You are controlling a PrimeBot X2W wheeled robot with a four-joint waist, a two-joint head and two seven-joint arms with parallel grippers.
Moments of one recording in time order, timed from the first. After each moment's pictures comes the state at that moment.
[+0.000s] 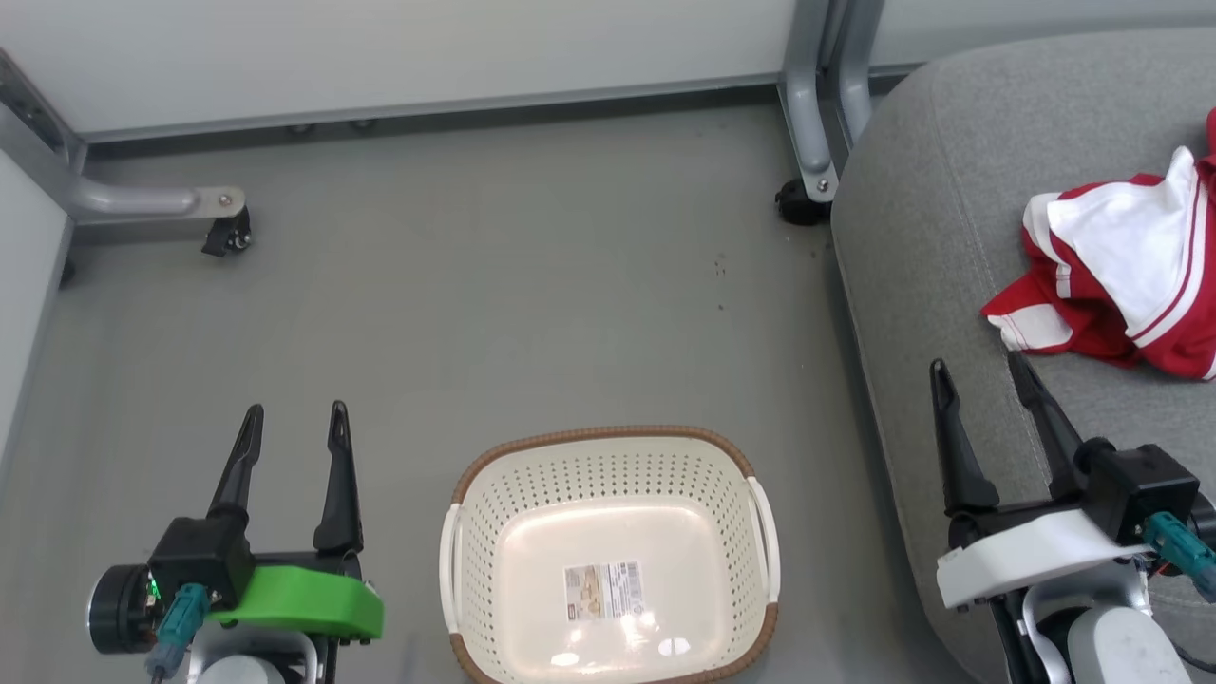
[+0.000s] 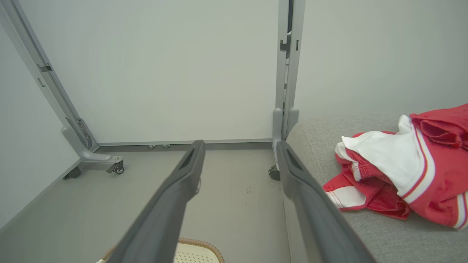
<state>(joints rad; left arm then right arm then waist) -0.09 0.27 -0.28 0.10 -0.39 0.16 -0.26 -0.01 -0.06 -0.01 -0.07 0.13 0.13 -0.11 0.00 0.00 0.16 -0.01</state>
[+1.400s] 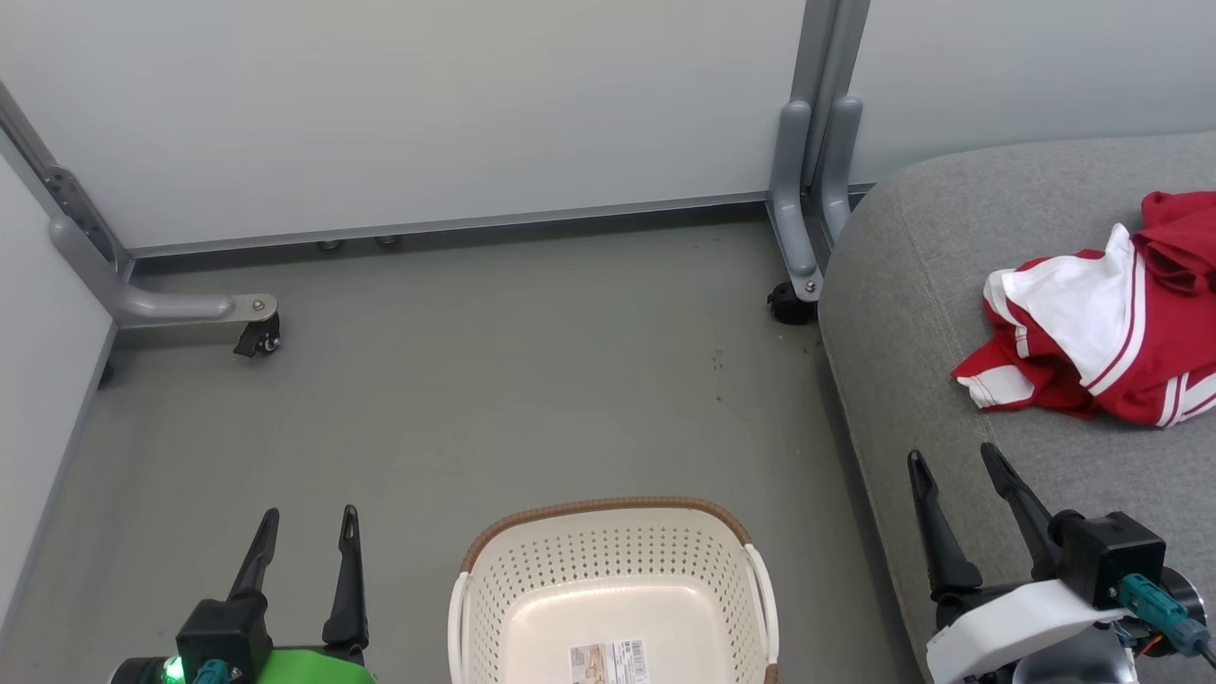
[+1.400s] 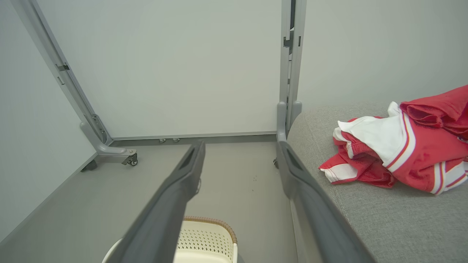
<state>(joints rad) 0.05 0.23 -0.22 0.18 -0.32 0.09 -0.26 0.14 -0.05 0.02 -0.11 0.14 0.13 -0.03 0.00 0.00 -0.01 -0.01</state>
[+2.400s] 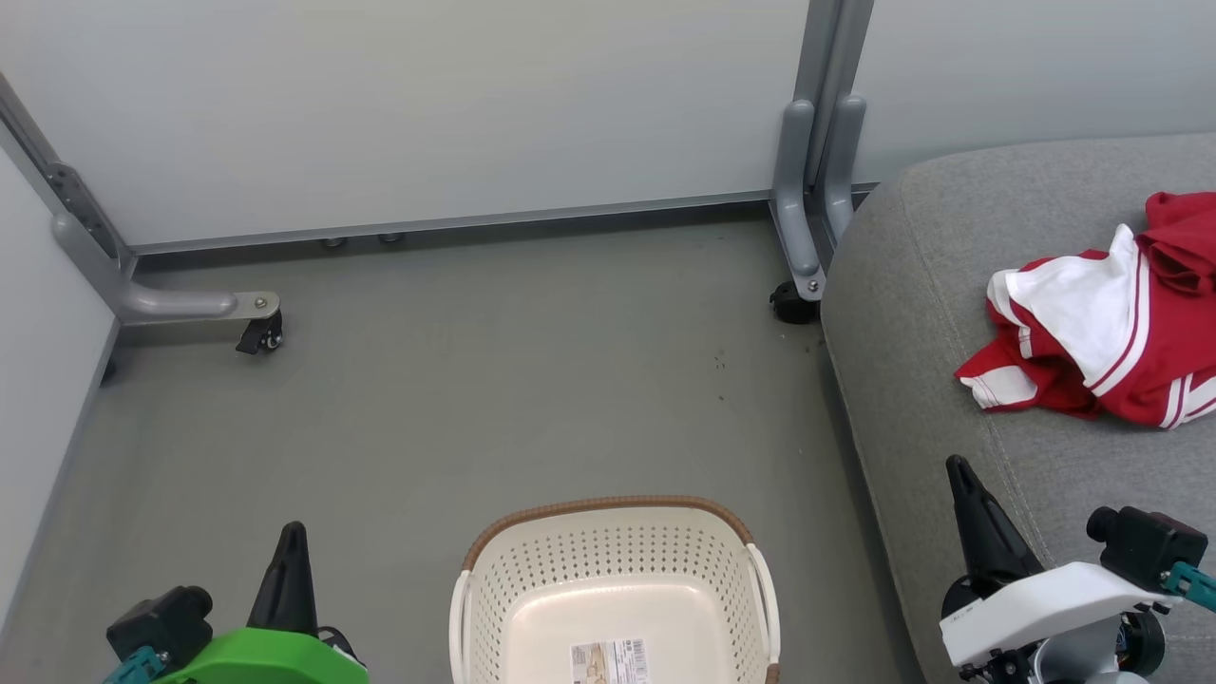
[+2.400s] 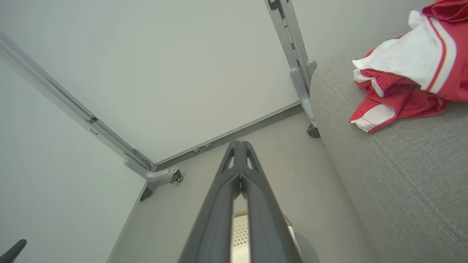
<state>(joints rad) 0.04 0.17 -0.14 0.23 -0.66 0.03 -0.16 0.10 -0.07 0.02 0.00 0.56 0.13 -0.02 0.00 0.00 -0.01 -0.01</state>
